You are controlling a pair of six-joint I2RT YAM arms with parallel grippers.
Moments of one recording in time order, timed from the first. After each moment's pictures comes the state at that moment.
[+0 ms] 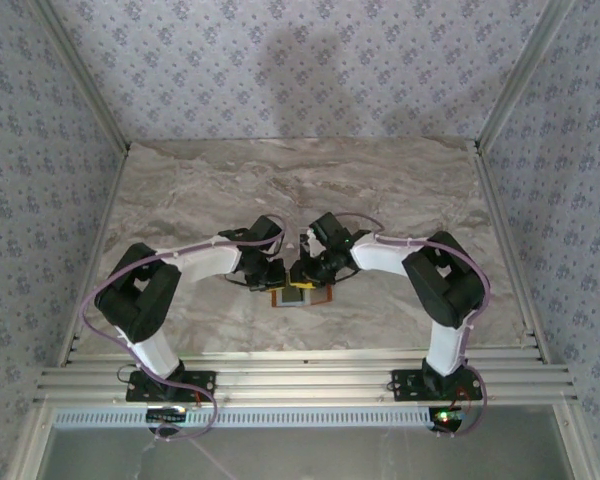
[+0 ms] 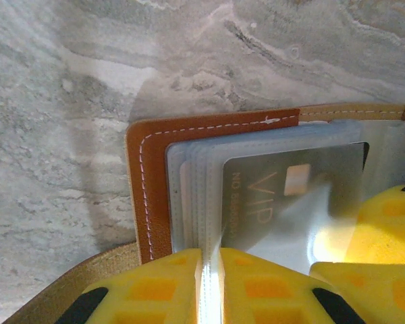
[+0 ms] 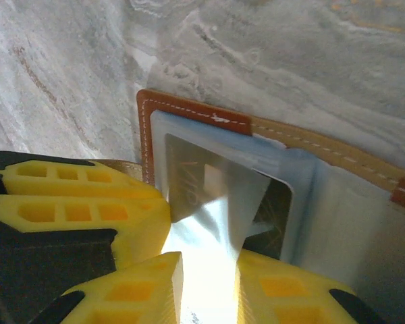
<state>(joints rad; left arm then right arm) -0.68 1.71 0.97 -0.53 0.25 -0.74 0.69 1.84 1.03 -0.27 -0.57 0.73</state>
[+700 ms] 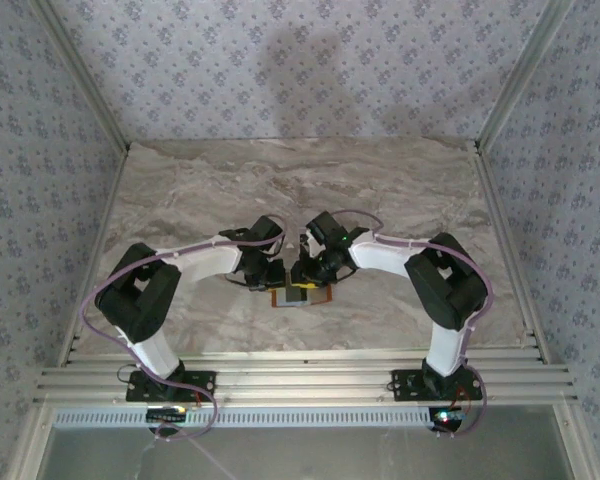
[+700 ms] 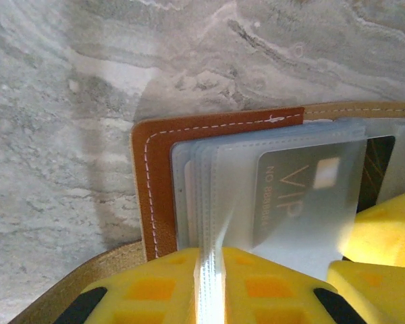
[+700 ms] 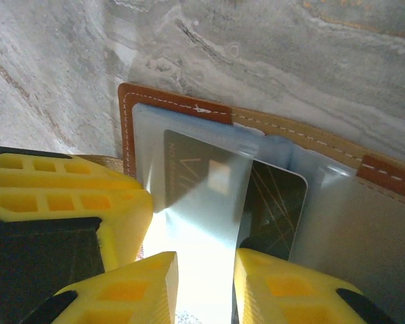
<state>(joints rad) -0.68 1.71 0.98 -0.56 0.23 -0.73 0.71 1.81 1.07 -0.38 -0.49 0.69</state>
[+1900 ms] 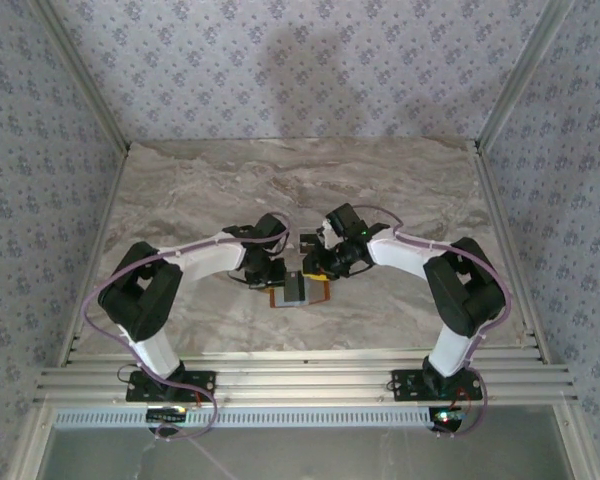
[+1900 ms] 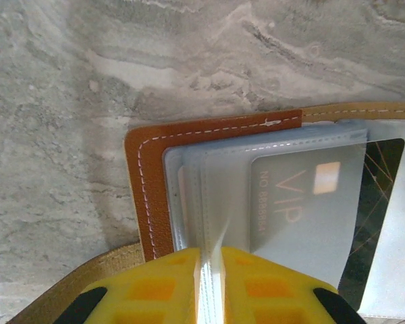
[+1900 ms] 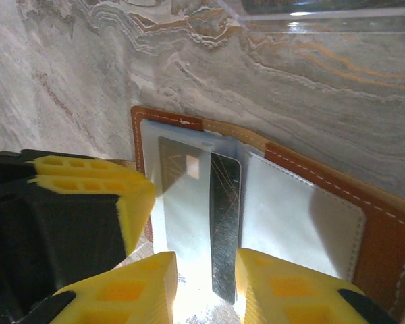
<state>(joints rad) -0.70 1.73 1.03 -0.63 0.18 -0.73 0.60 1.74 1.01 -0.36 -0.58 0.67</state>
